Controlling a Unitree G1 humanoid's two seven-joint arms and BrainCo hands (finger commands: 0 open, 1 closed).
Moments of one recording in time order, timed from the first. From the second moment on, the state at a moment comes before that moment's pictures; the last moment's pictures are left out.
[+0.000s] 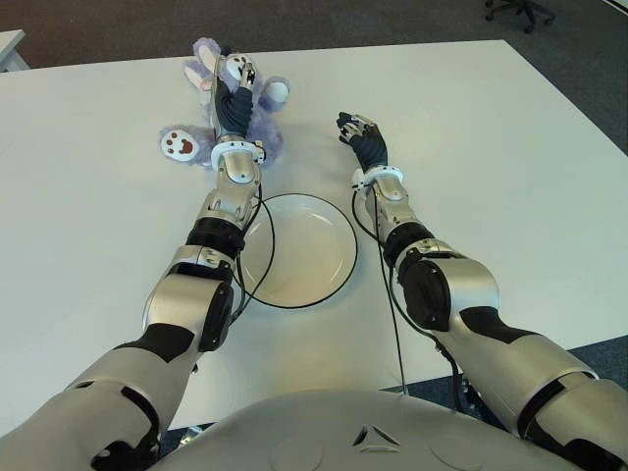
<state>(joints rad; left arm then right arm) -0.73 0.09 0.04 0.79 0.23 -0.23 0.49 -0.93 0.05 -0.25 1.32 -0.02 -0.40 0.02</state>
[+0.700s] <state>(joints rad) -0.74 0.12 0.00 0.83 0.26 -0.18 0.45 -0.93 0.05 -0.26 1.32 -0.01 -0.40 0.03</state>
